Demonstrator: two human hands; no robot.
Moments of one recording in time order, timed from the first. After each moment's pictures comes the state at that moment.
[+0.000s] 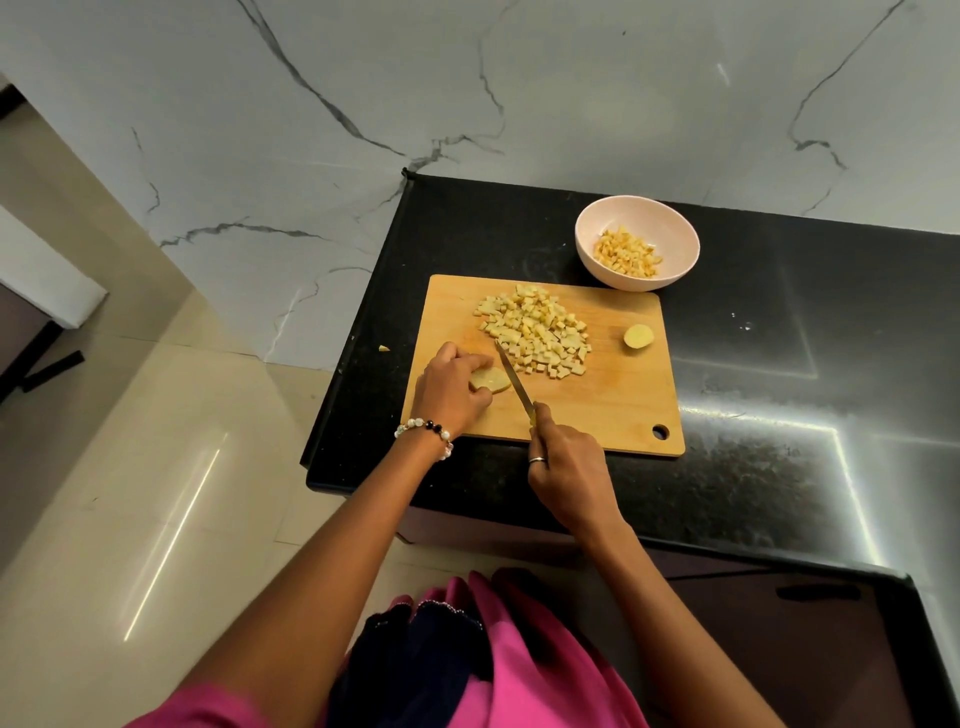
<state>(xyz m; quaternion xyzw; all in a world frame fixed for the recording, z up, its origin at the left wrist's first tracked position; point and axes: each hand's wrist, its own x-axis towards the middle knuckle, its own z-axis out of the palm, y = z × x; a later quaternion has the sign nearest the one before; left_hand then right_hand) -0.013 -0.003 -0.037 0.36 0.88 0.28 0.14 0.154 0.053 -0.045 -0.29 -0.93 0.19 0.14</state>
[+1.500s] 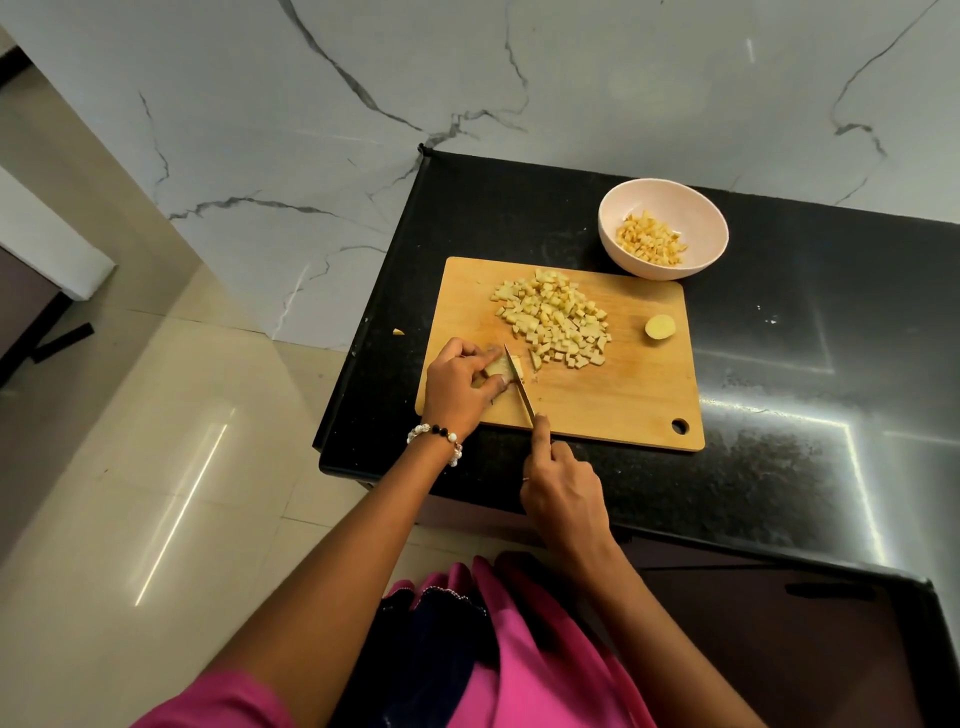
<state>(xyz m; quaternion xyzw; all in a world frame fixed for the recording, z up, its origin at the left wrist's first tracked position) -0.008 -0.015 -0.055 0.35 0.84 0.42 0.09 0.154 0.013 -0.044 -0.32 -0.95 0.07 0.04</state>
